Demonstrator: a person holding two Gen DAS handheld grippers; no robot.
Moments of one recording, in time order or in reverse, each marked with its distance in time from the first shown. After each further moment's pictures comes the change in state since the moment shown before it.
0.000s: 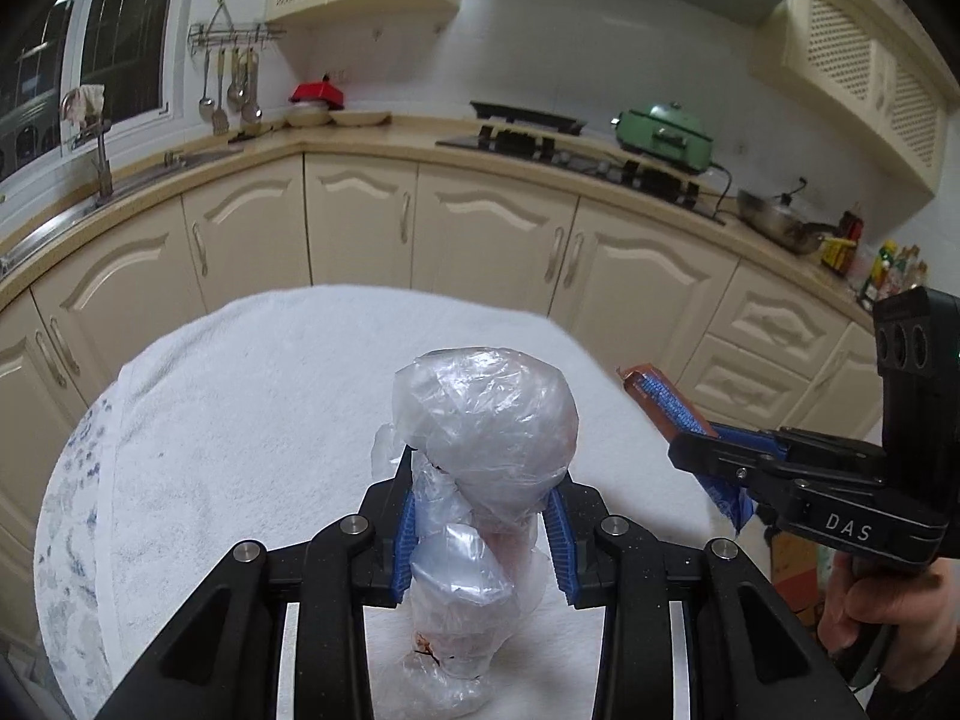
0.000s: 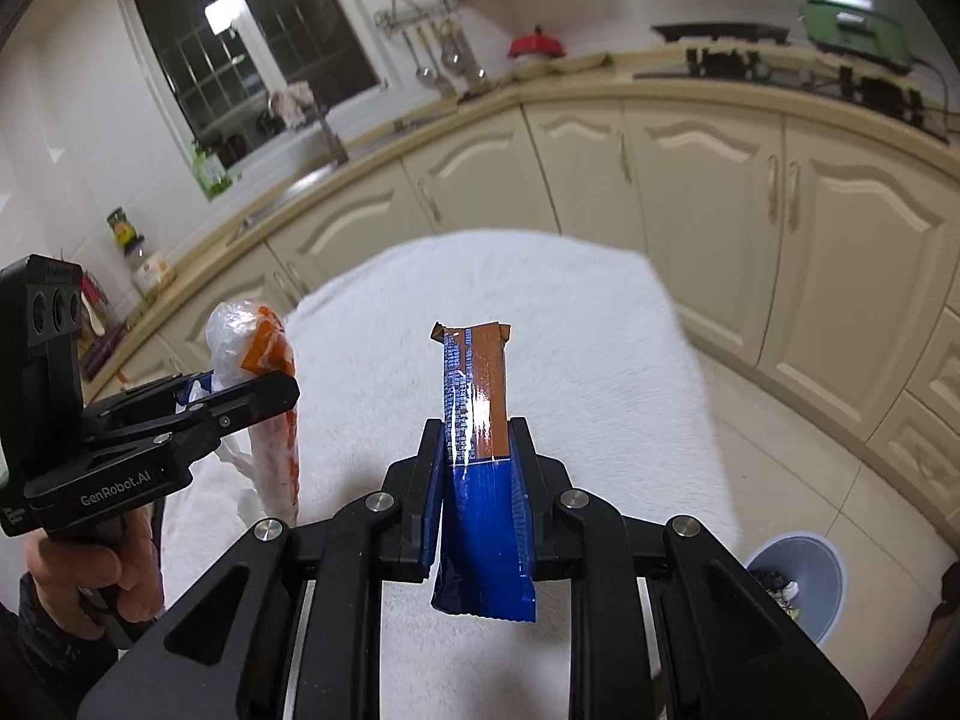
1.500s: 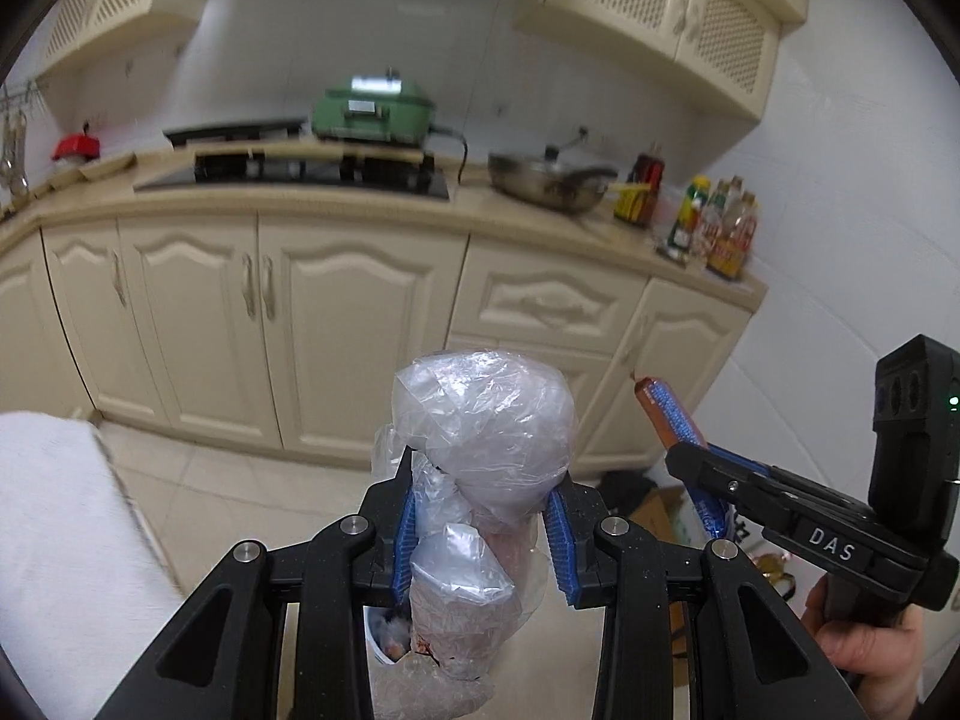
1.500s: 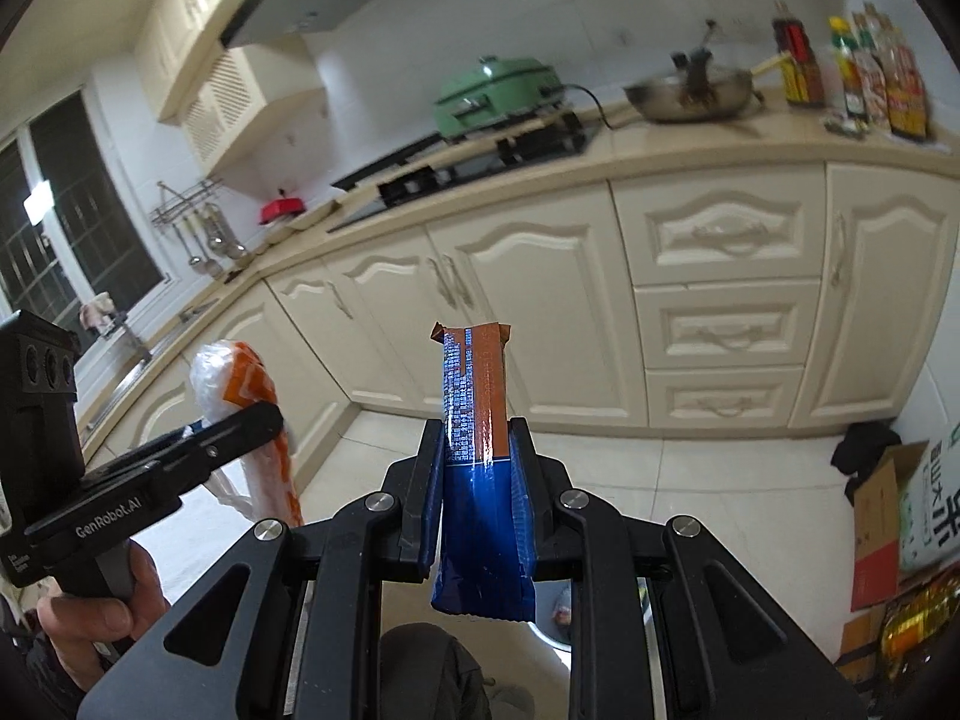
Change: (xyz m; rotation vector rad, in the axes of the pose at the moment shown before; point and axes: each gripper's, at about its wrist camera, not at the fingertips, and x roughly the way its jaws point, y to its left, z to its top) left arm 0.144 -0.222 0.064 0.200 0.057 -0.415; right arm -0.225 -0.213 -0.052 0.367 -0.299 -0.423
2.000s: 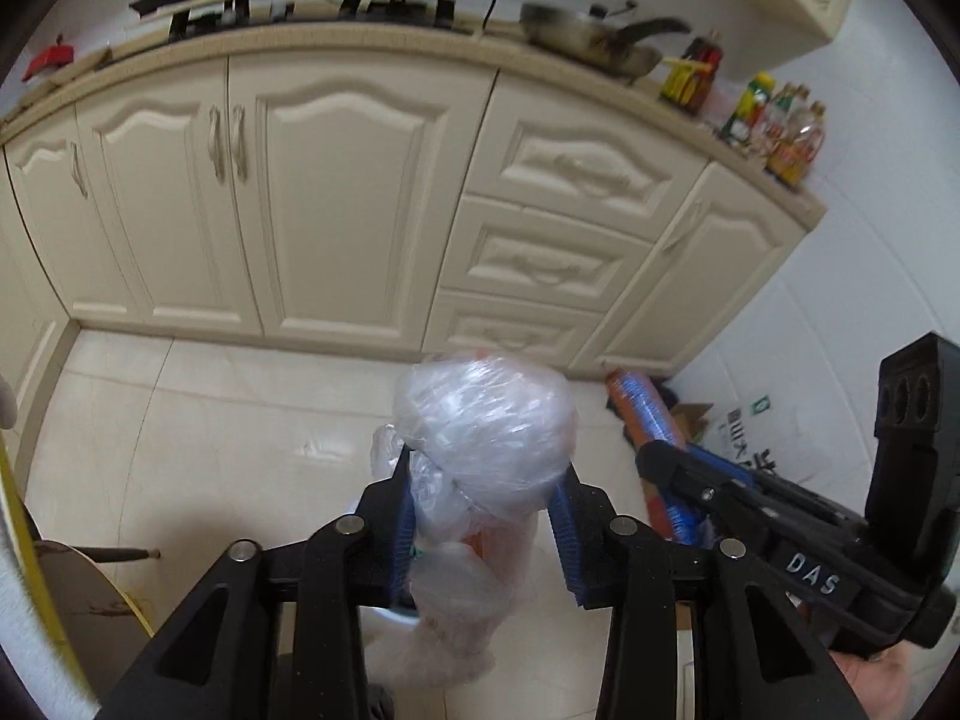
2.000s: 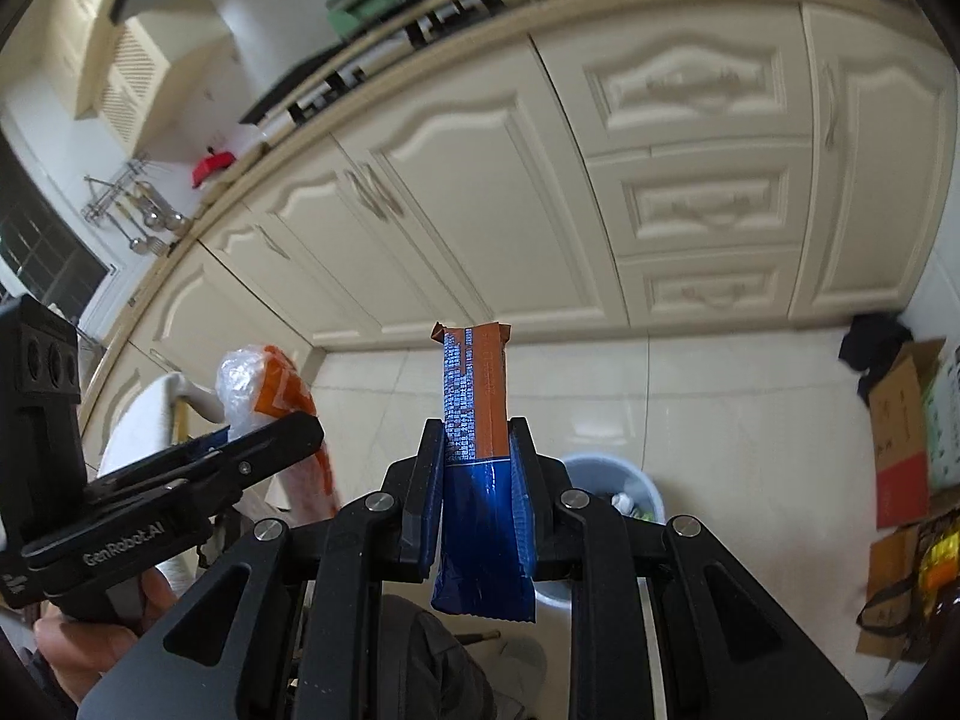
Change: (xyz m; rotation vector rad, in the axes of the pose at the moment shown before) left arm 0.187 0.008 0.047 -0.056 0.305 0.036; right arm 0.112 -0.074 -0.037 0.157 0.214 -0.047
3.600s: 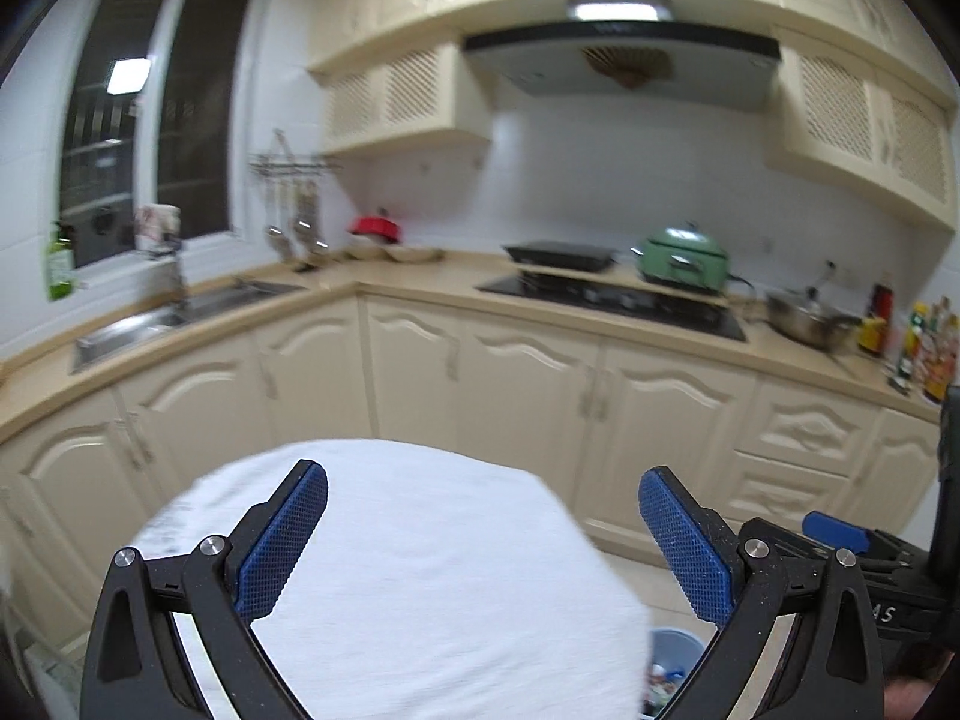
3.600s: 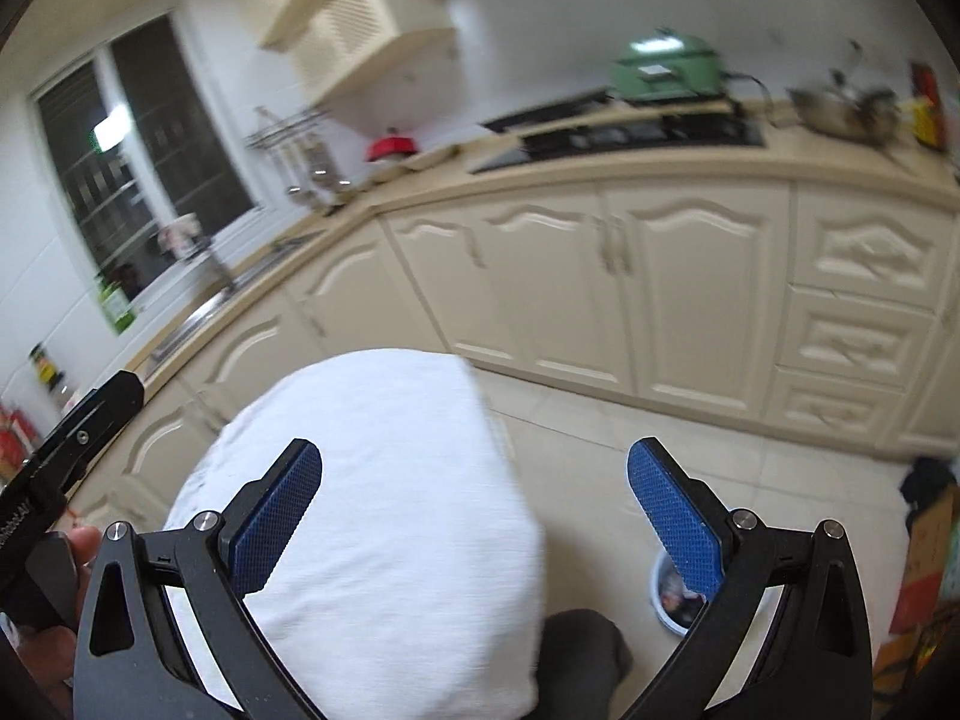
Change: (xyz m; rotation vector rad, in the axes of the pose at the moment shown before) left arm -0.438 0.034 -0.324 -0.197 -0.657 0.600; right arm -0.103 0.292 -0.060 -0.349 -0.122 0.202
